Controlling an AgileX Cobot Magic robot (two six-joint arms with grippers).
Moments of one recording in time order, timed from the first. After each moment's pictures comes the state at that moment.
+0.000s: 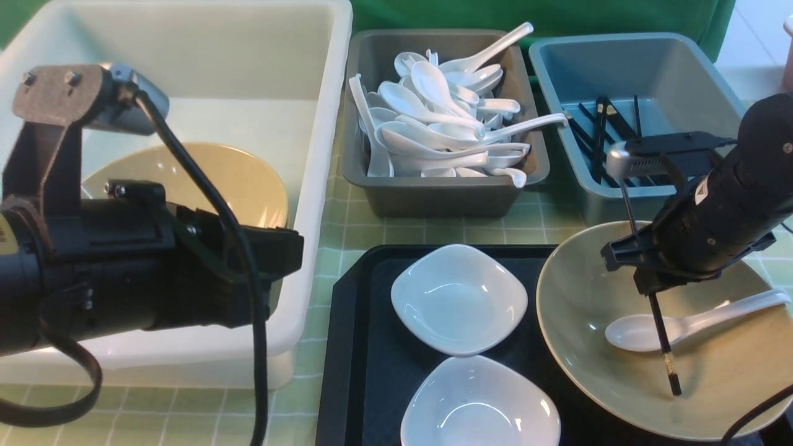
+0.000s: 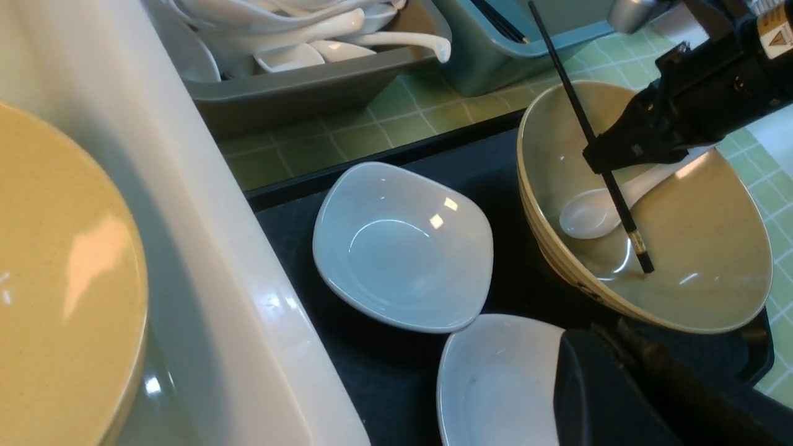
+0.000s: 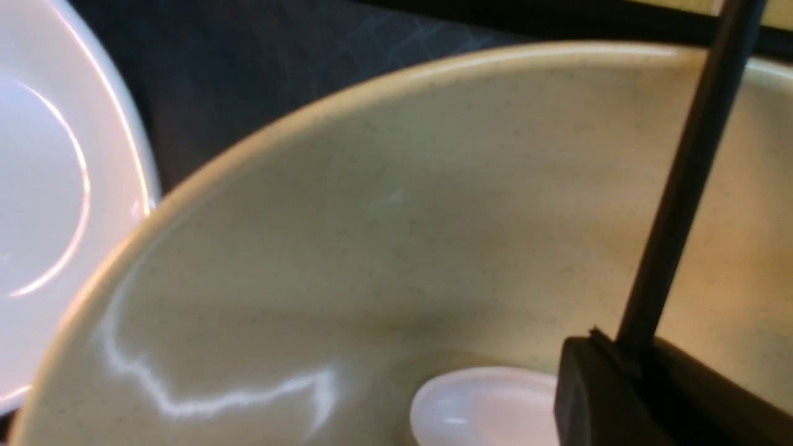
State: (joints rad) right arm 0.25 1.62 -1.07 -0.01 0.66 0.18; left arm -0.48 0.89 -0.81 -0.44 0.63 0.20
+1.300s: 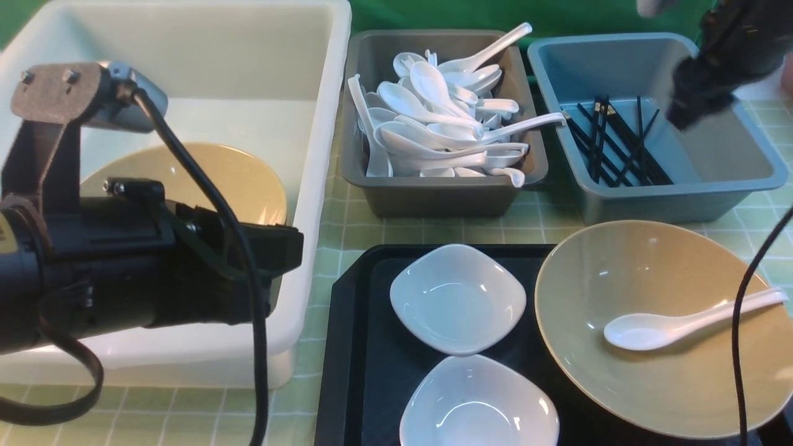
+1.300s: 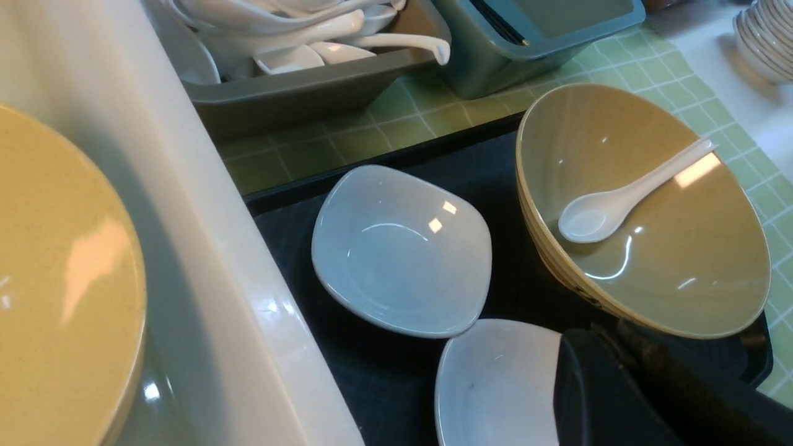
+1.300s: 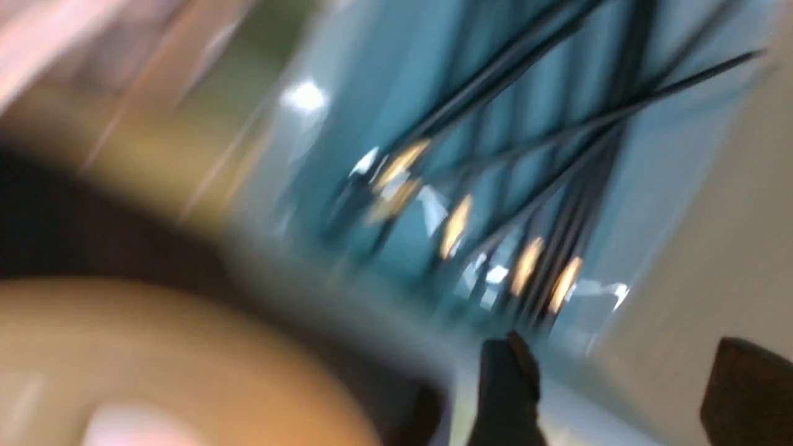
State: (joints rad) right arm 0.09 1.85 -1.83 -0.01 1.15 -0.59; left arm -0.48 0.89 -0.81 -0.44 0.62 0.20
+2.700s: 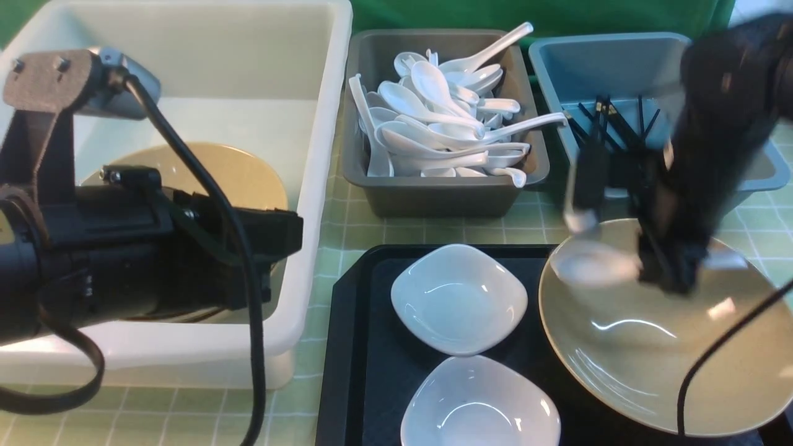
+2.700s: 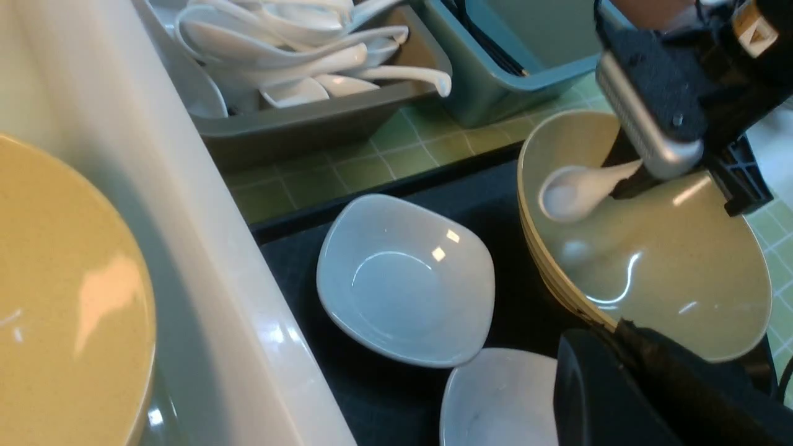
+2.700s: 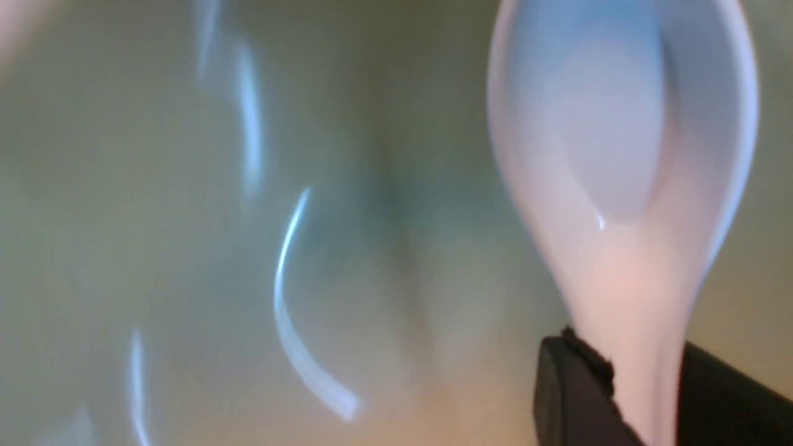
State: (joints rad) right arm 0.32 1.74 -1.43 -0.03 1.04 -0.84; left arm -0.48 0.89 -0.81 -0.44 0.57 0.20
